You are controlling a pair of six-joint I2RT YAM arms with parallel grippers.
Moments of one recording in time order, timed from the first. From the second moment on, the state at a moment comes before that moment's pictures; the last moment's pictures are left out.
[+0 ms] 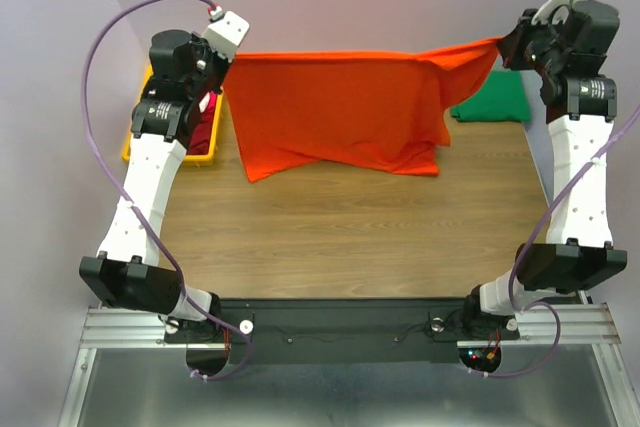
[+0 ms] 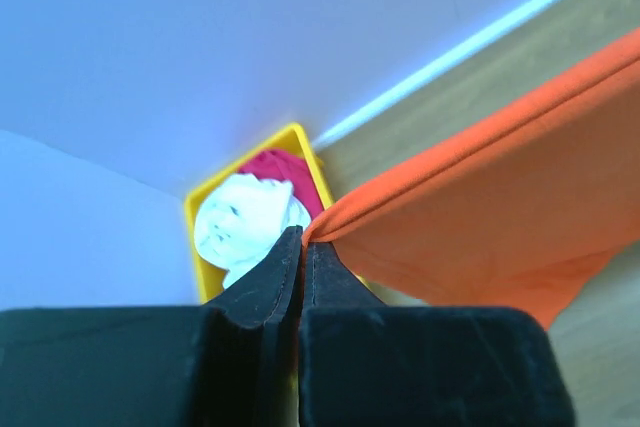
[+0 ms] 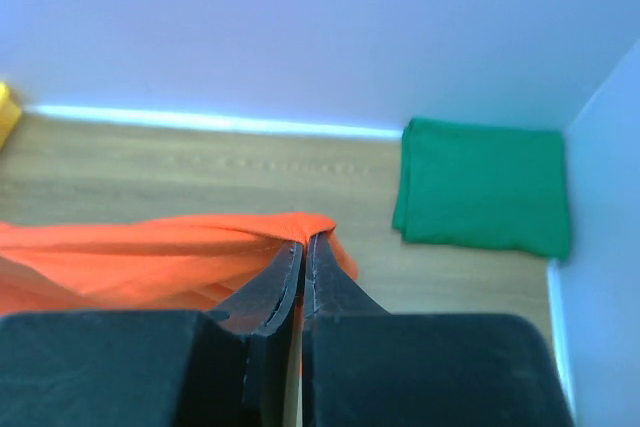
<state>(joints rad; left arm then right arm) -0.16 1.43 1.66 -0.47 0.07 0.52 -0.13 1.52 1.93 -0.62 -0.23 0.02</state>
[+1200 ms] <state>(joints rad) -0.16 0.77 1.84 -0.70 0.34 0.39 -0.13 0.99 2.28 -0.39 0.00 -0.27</state>
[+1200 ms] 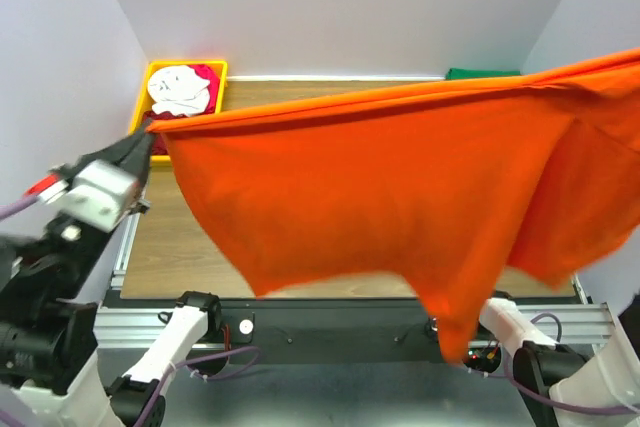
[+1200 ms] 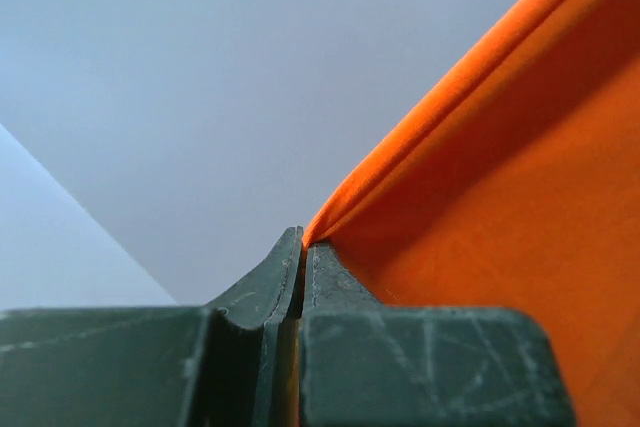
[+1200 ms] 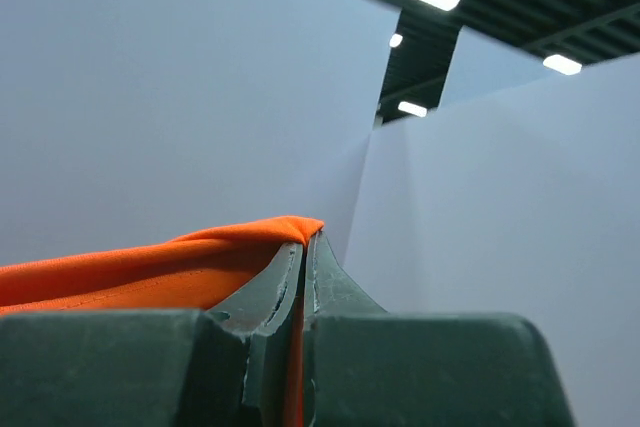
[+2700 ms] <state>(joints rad) -0.06 1.90 1.36 -0.29 0.16 0.49 -0.08 1.92 1.50 -0.30 -0.34 -0.20</state>
